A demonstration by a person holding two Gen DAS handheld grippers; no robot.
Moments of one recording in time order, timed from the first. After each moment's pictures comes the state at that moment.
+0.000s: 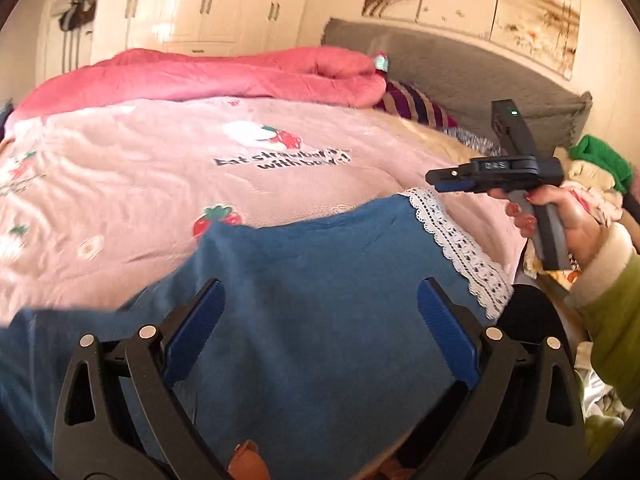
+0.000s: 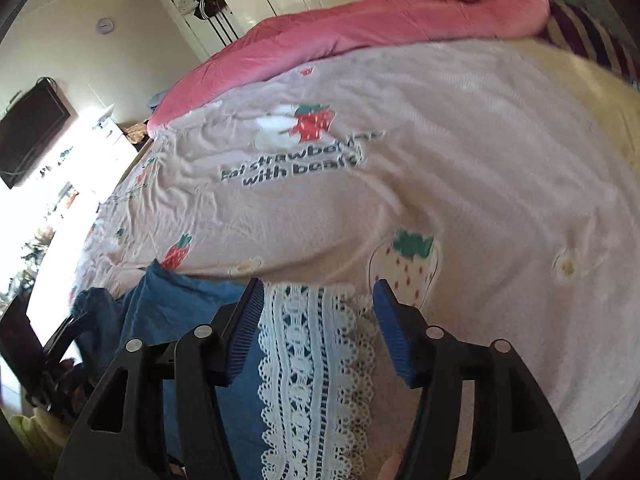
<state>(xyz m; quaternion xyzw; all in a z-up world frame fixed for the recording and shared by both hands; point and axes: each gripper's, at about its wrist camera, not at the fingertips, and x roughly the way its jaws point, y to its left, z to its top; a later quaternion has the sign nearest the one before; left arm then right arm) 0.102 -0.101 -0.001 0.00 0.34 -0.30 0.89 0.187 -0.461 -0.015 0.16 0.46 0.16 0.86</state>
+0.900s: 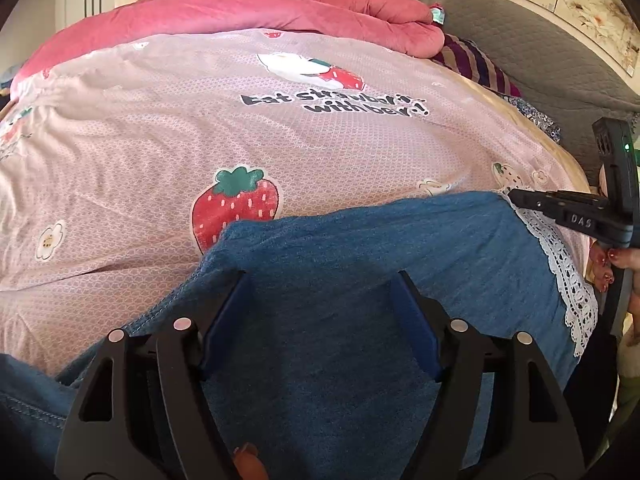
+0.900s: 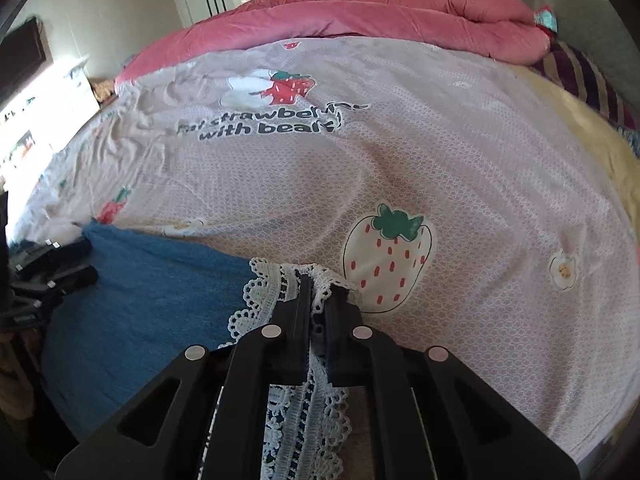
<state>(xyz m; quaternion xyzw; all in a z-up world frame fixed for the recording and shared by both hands) 0.193 -0.125 -0.059 0.01 0.43 -0.23 0.87 0.189 -0.424 -0.050 0.00 0.46 0.07 0.88</state>
